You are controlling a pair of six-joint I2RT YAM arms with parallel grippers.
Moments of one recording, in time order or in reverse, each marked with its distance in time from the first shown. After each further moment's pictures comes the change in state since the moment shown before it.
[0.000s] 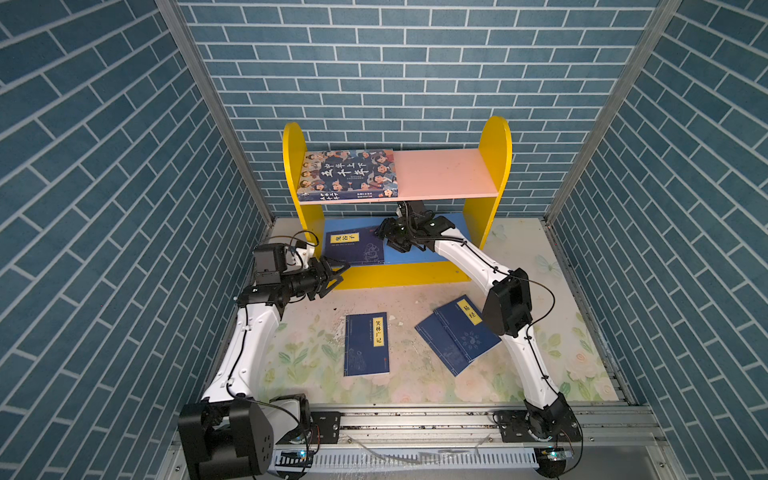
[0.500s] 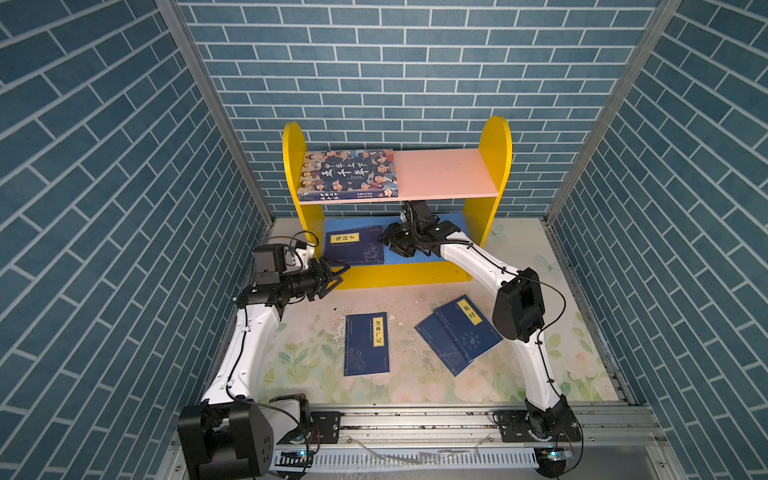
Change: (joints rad) left arm 0.002 -0.004 0.000 -0.008 0.000 0.013; right arm 0.000 -0.109 -0.197 0.096 -0.037 0.022
